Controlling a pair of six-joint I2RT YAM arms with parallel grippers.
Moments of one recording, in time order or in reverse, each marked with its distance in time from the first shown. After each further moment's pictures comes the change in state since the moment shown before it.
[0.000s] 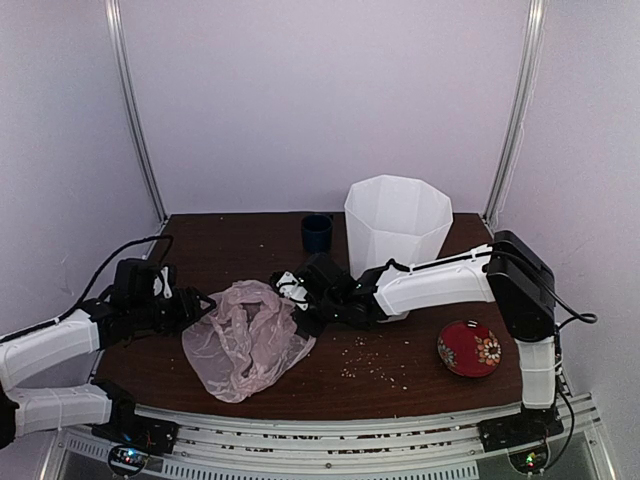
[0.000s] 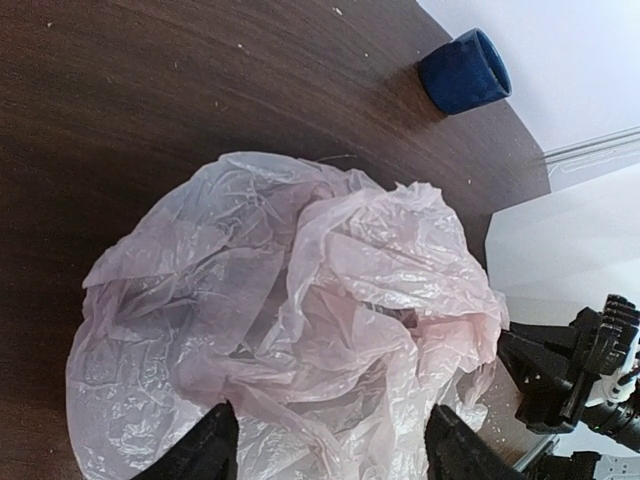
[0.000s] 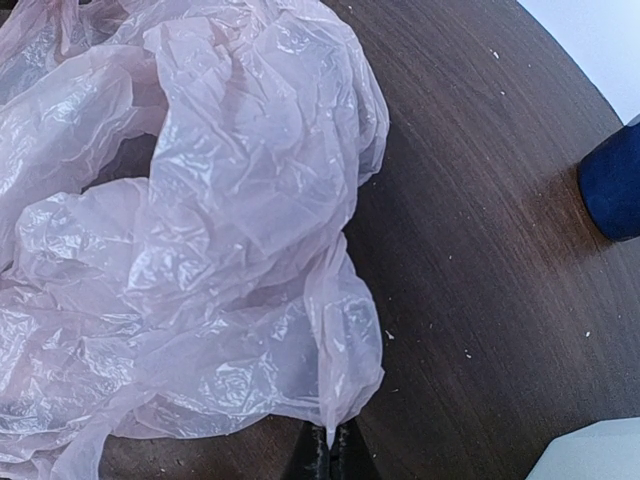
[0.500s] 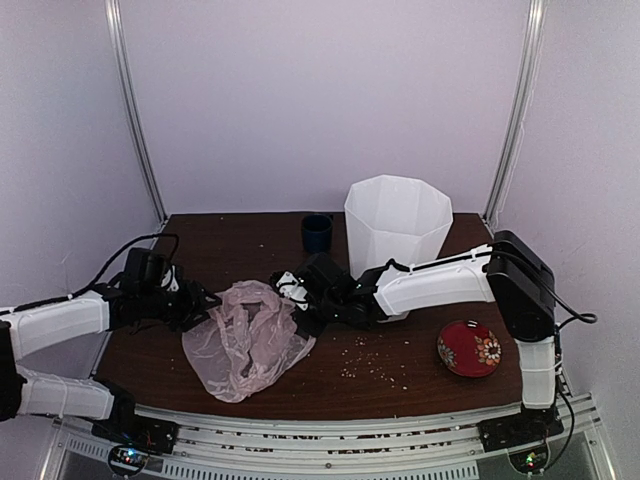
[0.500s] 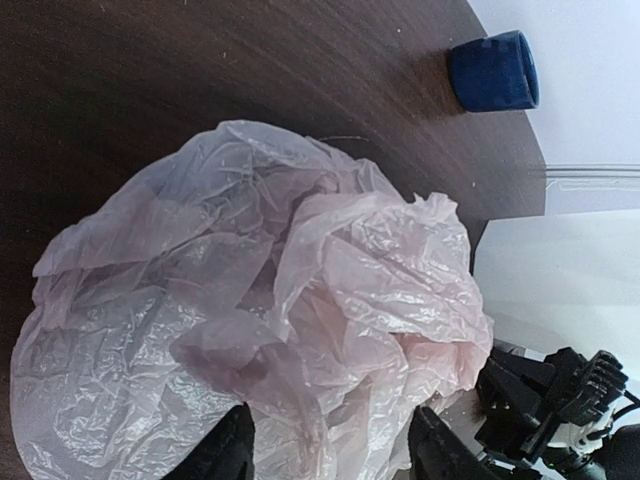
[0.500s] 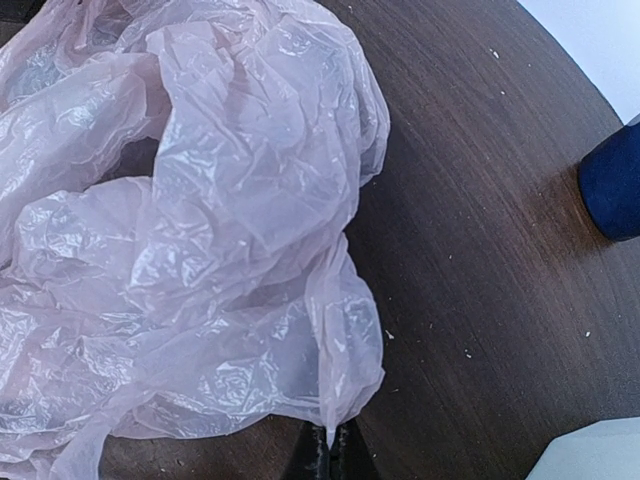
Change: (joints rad) left arm 0.031 0.174 0.092 -0.002 0.105 -0.153; right arm 0.002 0.000 0.000 0.000 0.001 0.000
